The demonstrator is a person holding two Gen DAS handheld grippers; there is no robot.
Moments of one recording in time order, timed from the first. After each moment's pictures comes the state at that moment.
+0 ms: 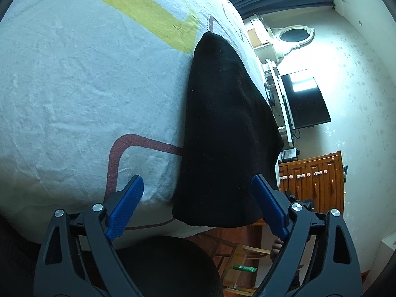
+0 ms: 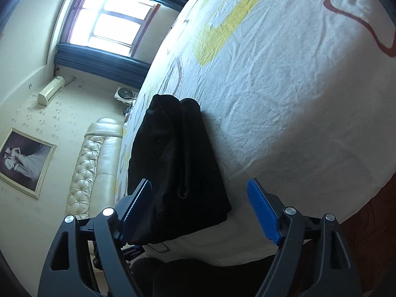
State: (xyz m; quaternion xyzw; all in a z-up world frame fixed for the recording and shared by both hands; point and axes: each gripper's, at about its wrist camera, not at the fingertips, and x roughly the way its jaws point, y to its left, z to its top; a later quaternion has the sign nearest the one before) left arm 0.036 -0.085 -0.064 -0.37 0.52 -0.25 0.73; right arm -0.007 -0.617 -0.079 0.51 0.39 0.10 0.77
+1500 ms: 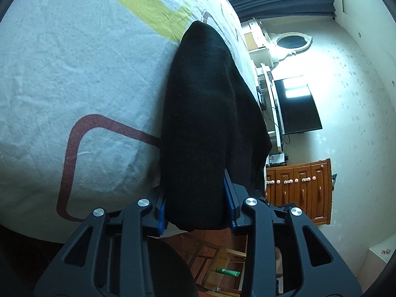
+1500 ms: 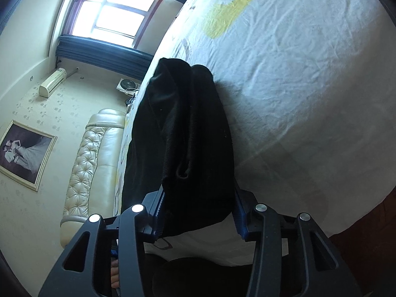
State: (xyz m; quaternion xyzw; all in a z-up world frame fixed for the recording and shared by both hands) left arm 0.045 -0.119 -0.054 -0.40 0.51 -0.25 0.72; right arm 0.017 -0.561 -0.065 0.48 0.40 0.11 0.77
